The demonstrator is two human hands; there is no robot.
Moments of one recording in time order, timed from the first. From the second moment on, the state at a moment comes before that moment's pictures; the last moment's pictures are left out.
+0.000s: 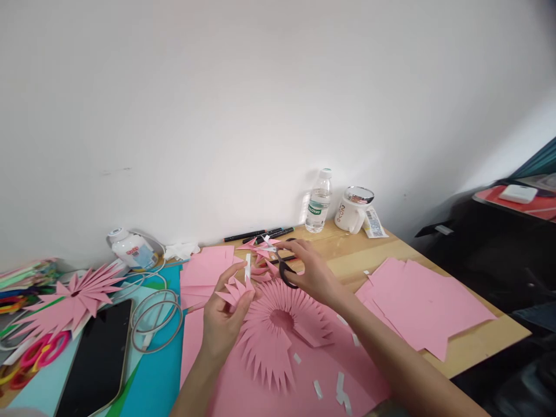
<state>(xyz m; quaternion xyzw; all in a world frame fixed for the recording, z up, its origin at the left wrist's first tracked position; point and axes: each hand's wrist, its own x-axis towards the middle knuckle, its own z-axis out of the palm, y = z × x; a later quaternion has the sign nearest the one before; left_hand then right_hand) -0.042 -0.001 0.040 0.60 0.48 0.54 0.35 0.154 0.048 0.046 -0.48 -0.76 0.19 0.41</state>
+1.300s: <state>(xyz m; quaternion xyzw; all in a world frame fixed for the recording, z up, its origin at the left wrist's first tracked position) -0.040 -0.001 0.043 0.69 0.48 0.50 0.22 0.129 0.006 0.056 -0.50 -0.81 0.01 0.30</state>
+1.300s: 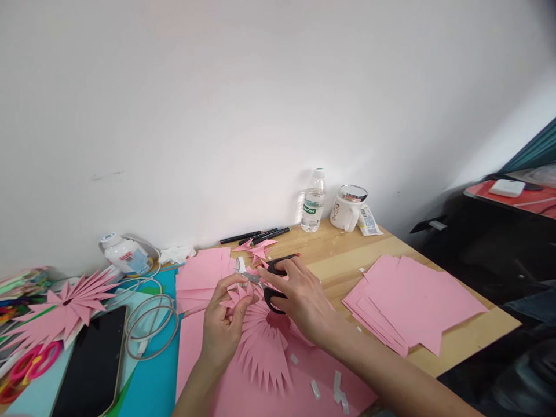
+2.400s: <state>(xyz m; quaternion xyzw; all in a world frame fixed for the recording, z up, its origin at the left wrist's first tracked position) -0.047 0.004 0.033 0.74 0.46 0.47 0.16 0.154 0.042 0.054 -0.55 -0.80 -0.06 0.24</state>
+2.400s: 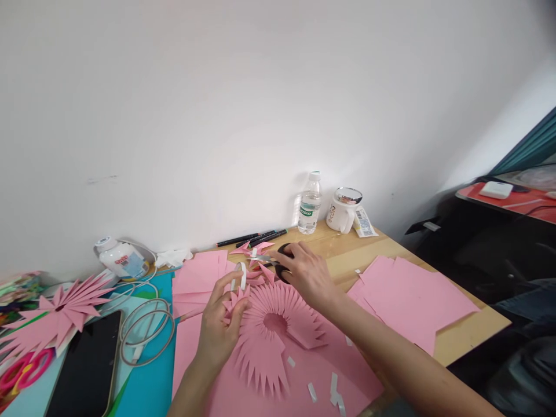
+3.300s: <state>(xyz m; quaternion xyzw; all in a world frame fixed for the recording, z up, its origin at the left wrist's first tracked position) -0.061 0.023 0.020 0.44 0.61 0.59 0.30 0.240 0.101 -0.002 -0.69 -0.71 0.09 0.14</state>
